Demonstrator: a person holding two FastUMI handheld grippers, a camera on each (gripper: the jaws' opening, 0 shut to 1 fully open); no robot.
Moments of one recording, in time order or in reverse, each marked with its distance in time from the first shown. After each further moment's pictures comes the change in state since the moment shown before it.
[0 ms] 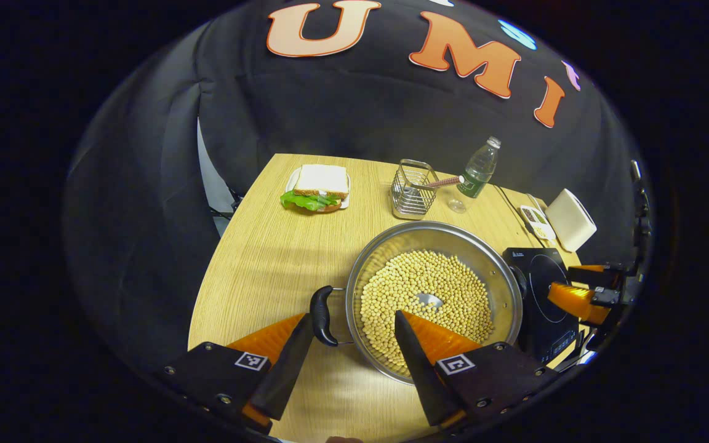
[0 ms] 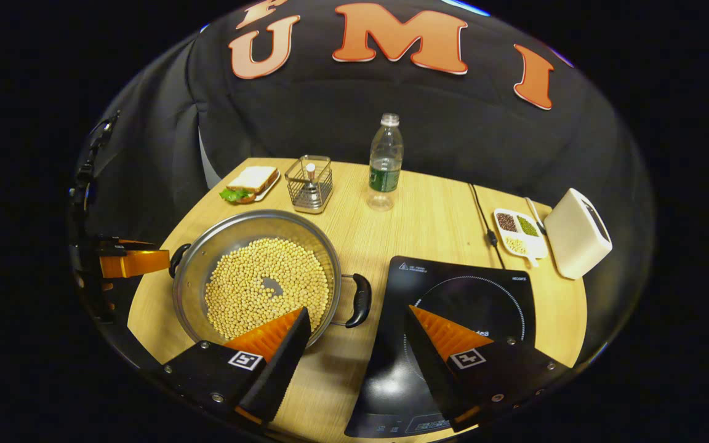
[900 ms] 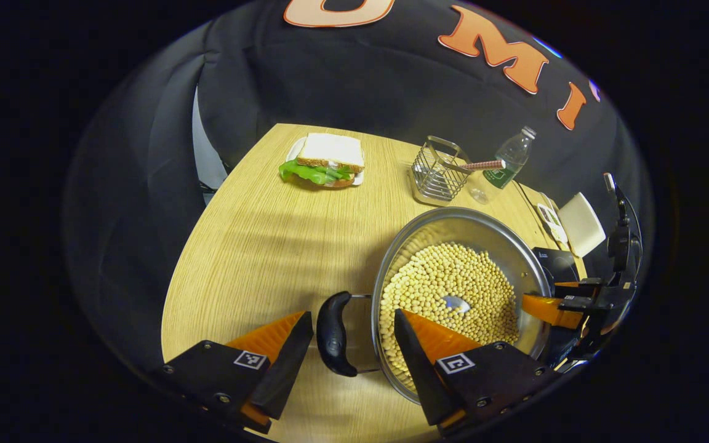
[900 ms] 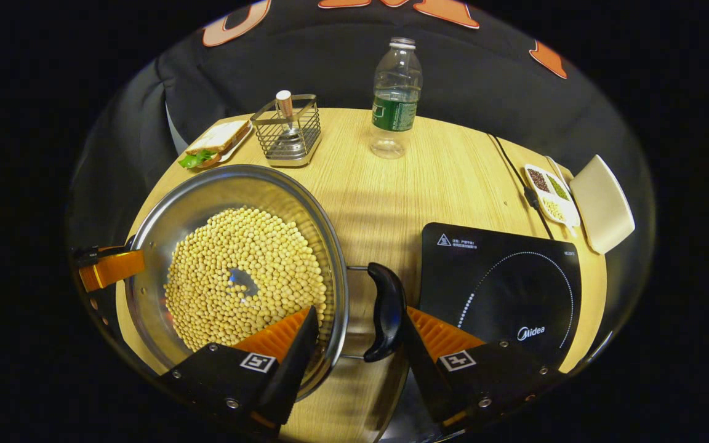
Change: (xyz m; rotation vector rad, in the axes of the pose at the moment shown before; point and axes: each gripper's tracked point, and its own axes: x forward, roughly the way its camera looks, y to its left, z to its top) left arm 0.062 0.023 -0.020 -0.065 0.091 -0.016; right arm 0.086 0.010 -0.025 0.045 0.184 -0.044
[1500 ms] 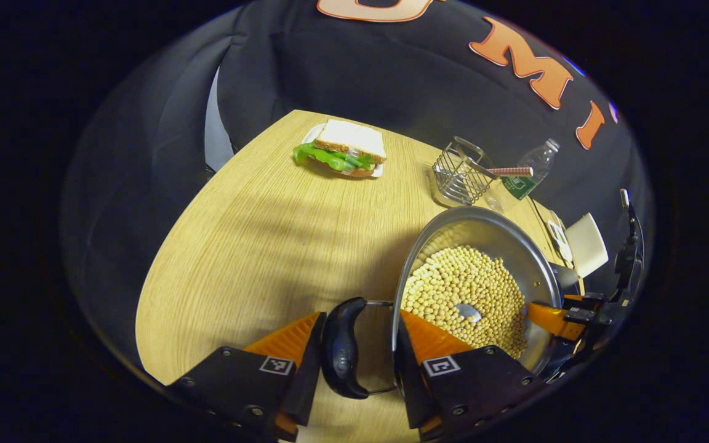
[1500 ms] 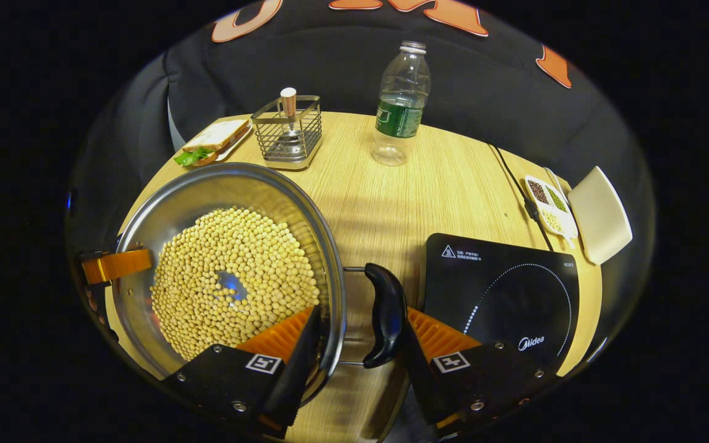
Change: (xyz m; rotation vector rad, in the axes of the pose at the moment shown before) left arm 0.026 0.007 -0.016 -0.116 0.003 0.019; right arm 0.008 -0.007 0.005 -0.042 -0.032 -0.029
